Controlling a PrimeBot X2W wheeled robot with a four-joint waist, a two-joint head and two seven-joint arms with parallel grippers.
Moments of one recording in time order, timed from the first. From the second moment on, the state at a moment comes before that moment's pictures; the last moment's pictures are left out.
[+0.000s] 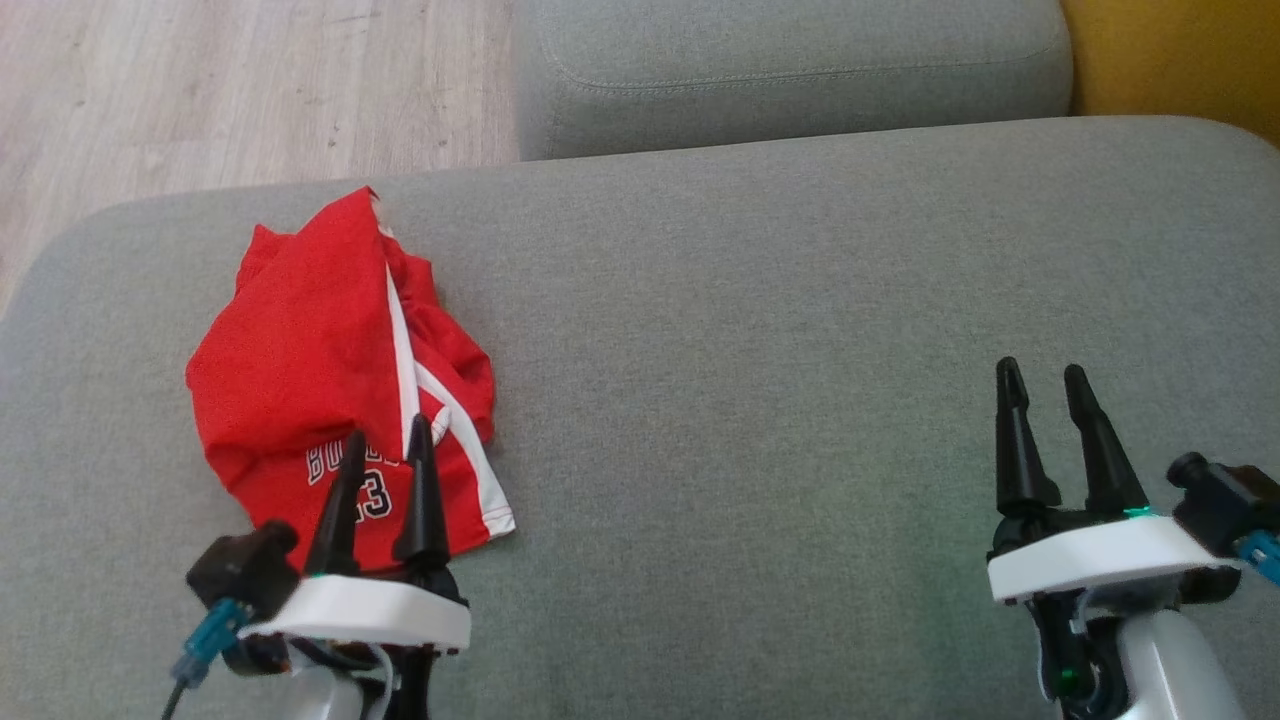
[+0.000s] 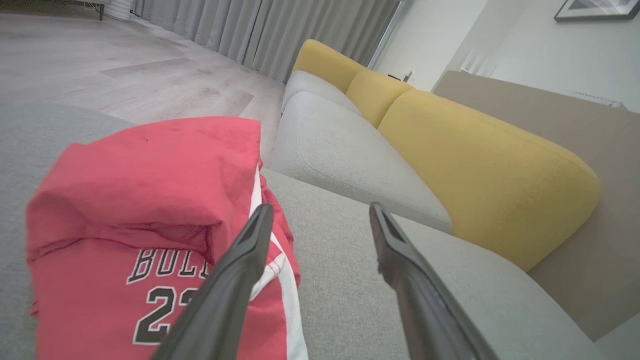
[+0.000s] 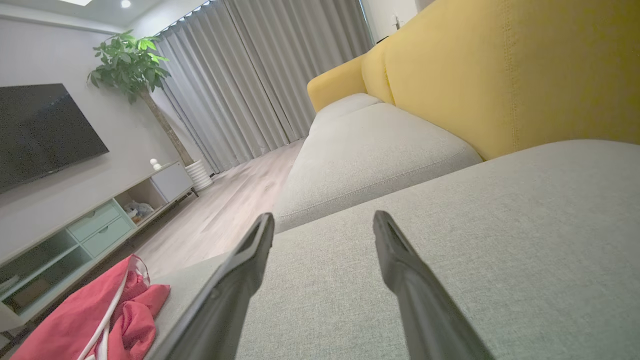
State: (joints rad) left arm -0.05 0.07 -0.22 0.15 -0.58 -0.03 -0.11; right arm -0.03 -0.04 0.02 0.13 0.43 0.13 -0.11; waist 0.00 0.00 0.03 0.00
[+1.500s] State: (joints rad) left arm -0.12 0.17 -0.47 0.19 -0.06 0.14 -0.24; right arm -0.04 -0.04 0.09 0.06 -0.21 0.13 -0.24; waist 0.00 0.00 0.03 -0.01
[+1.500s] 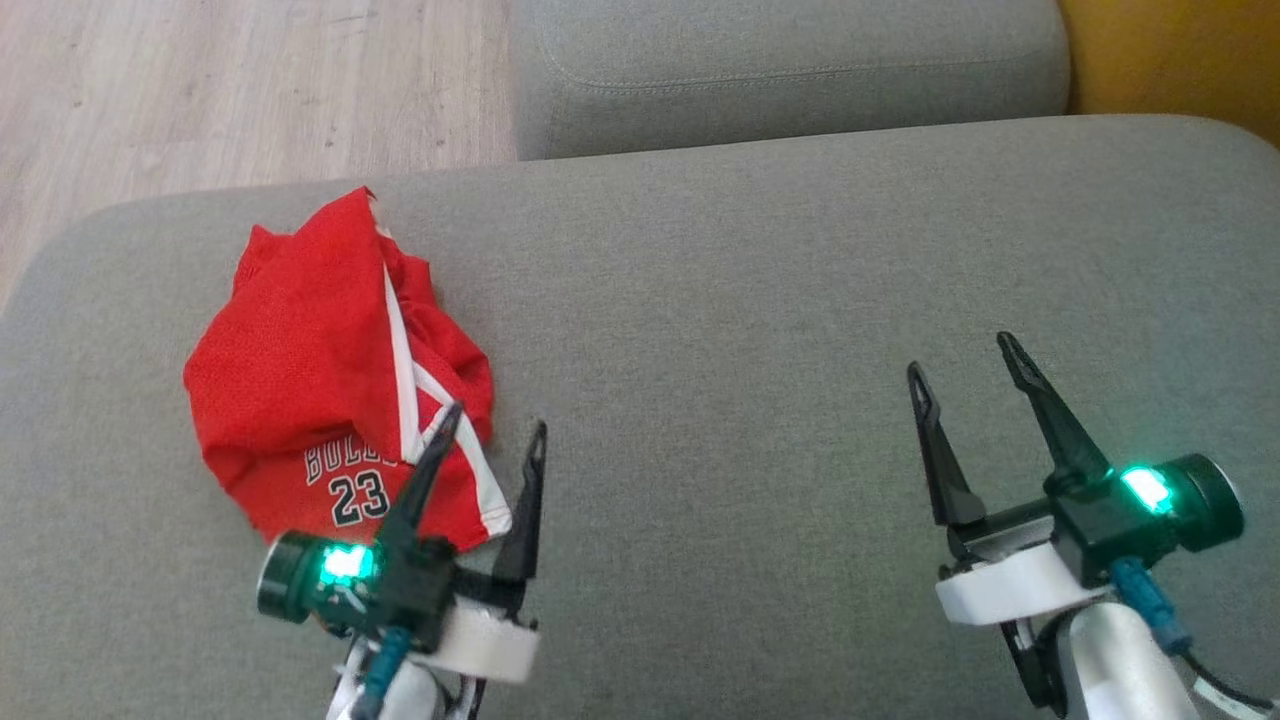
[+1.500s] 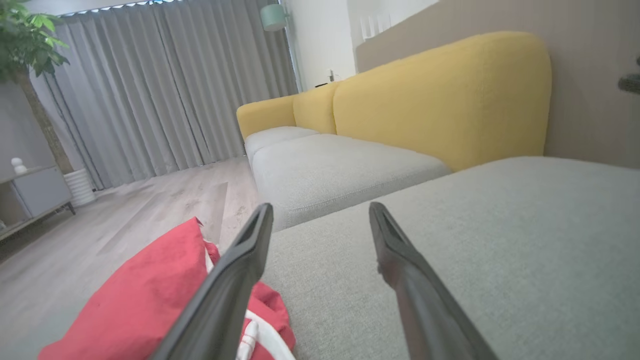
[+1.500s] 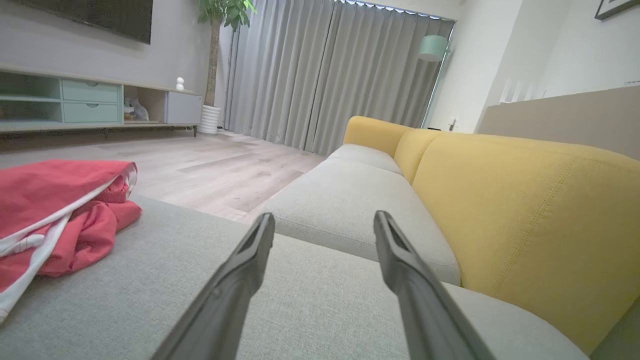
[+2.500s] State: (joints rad) left arm -0.05 0.05 -0.22 0.23 -0.23 -0.01 -0.25; right arm -0.03 -0.04 0.09 0.20 0.25 0.13 -0.25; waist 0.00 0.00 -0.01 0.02
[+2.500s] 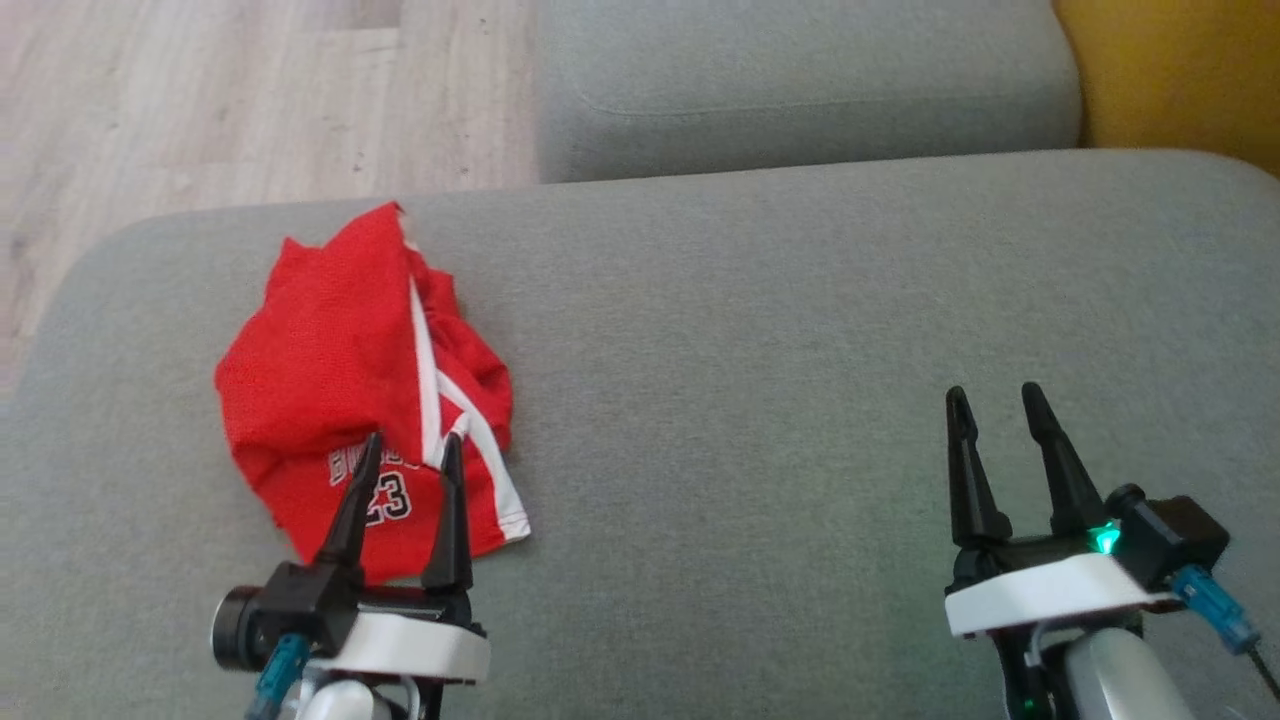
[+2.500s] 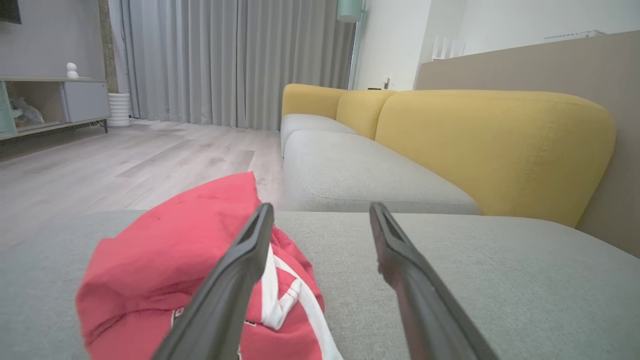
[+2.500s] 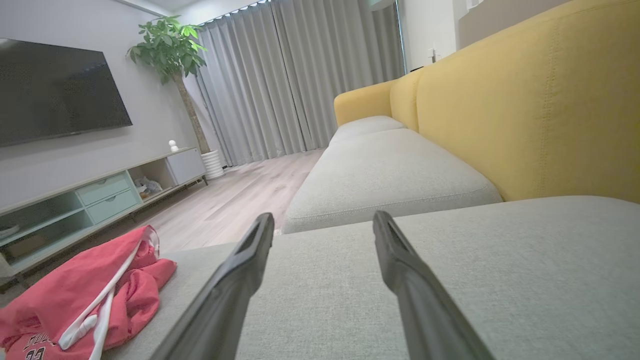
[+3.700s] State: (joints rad) left arm -0.02 0.05 -0.11 0.24 -0.15 -0.06 -0.25; right arm 0.01 -0.04 0.25 0.20 0.23 0.13 -0.25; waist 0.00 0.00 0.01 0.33
